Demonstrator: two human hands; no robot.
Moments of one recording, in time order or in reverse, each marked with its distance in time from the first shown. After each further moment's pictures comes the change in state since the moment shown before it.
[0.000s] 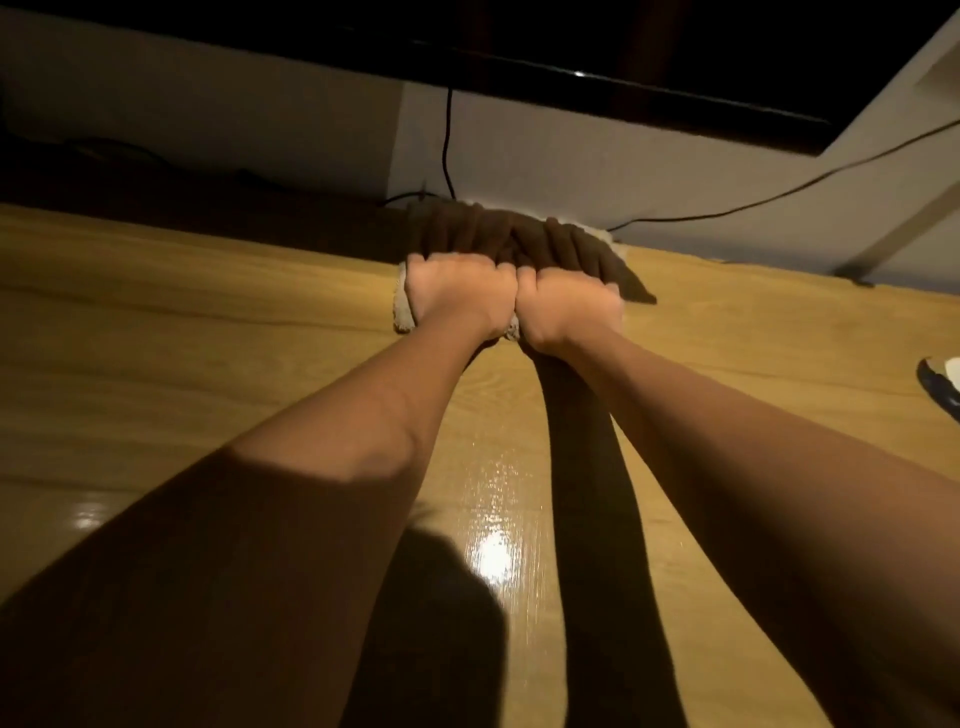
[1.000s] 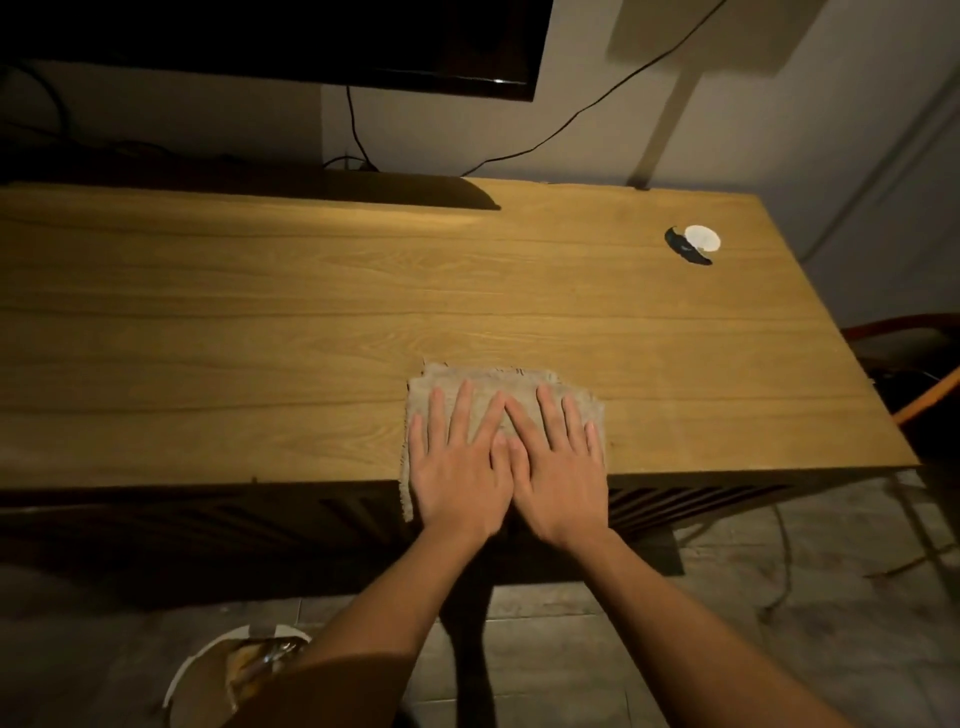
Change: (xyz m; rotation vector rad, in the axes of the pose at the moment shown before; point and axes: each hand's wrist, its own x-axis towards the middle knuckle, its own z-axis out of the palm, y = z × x) left_hand -0.405 0.126 0.045 -0.227 -0.029 0.008; right_hand -0.434 0.083 0.007 0.176 -0.079 0.116
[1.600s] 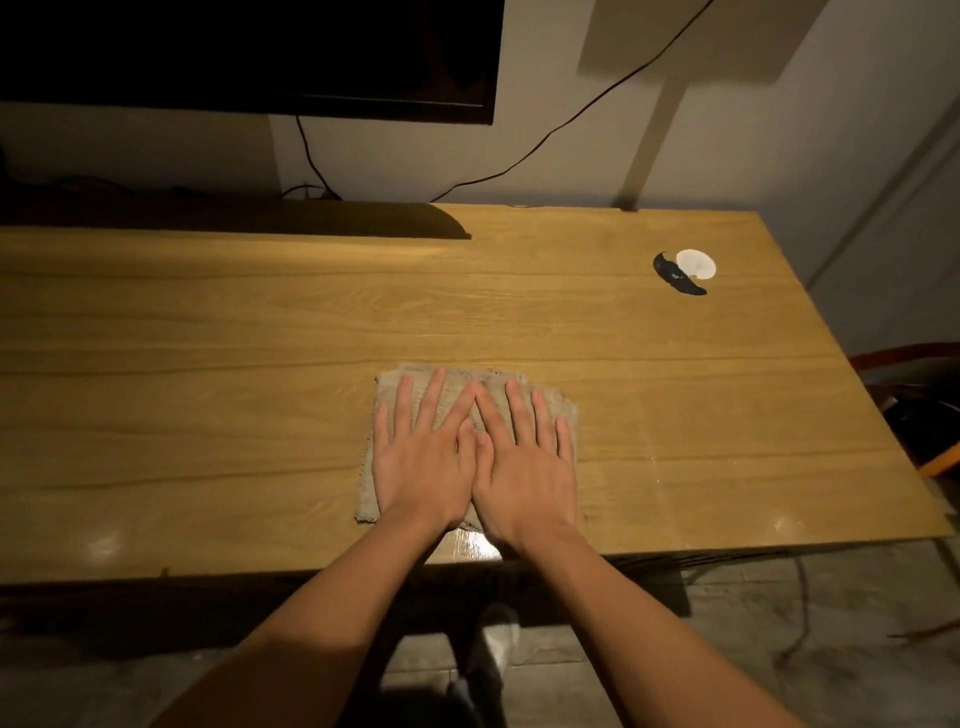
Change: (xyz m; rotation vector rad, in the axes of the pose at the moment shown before) left_hand 0.093 0.015 -0.001 0.078 0.028 0.010; right_hand 0.086 0.013 -0.001 0.040 0.066 0.008
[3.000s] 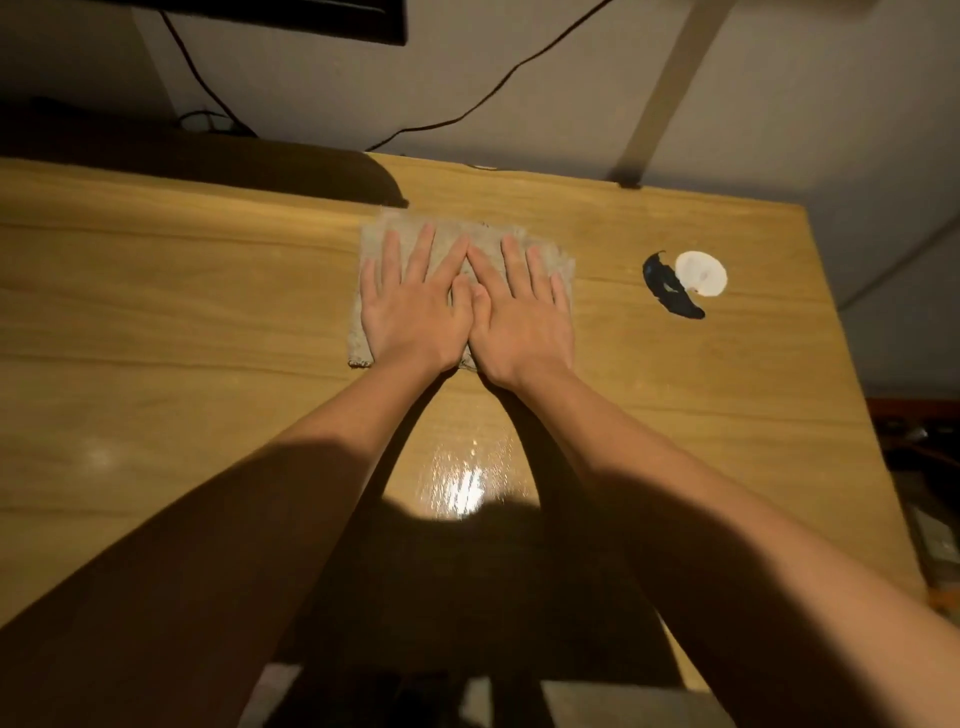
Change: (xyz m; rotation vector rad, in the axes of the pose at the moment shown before) left_hand 0.202 0.096 -0.004 -0.057 0.079 -0.155; right_hand 0.215 0.088 -0.054 -0.026 -0.074 -0.146
